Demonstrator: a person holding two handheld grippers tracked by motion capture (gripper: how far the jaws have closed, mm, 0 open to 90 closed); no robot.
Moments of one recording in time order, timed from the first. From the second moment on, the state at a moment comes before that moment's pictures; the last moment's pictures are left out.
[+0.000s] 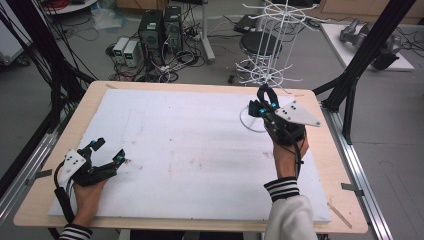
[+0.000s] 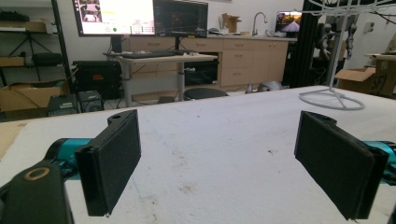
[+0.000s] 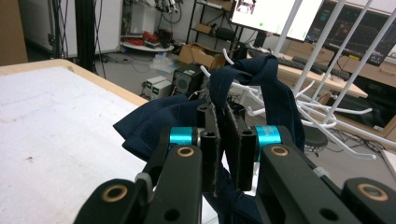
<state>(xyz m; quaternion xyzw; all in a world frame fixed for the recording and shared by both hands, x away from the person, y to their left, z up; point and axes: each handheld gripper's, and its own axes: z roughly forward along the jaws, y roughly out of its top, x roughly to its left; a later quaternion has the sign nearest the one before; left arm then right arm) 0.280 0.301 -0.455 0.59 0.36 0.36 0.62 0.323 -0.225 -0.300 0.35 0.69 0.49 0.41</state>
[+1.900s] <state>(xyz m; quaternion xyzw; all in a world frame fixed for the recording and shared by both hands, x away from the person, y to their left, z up) 0.280 0.301 -0.455 0.59 0.37 0.36 0.62 0.373 -0.227 -0.330 0.41 0.71 0.46 0.34</state>
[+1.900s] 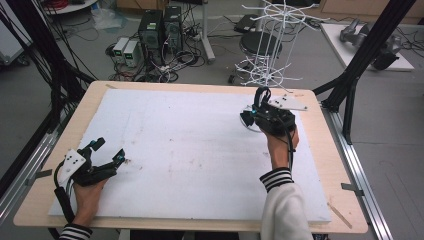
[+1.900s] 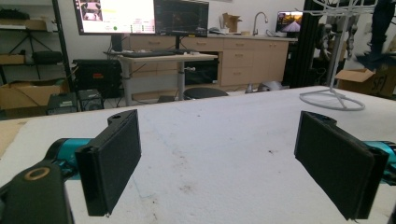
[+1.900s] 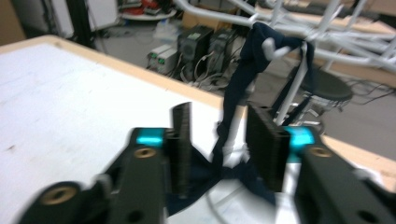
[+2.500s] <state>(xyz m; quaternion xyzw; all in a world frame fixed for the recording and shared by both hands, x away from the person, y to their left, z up) 0.279 0.300 -0.455 0.59 0.36 0.37 0.62 0.279 -0.288 -0.375 0.40 0.68 0.53 0.31</state>
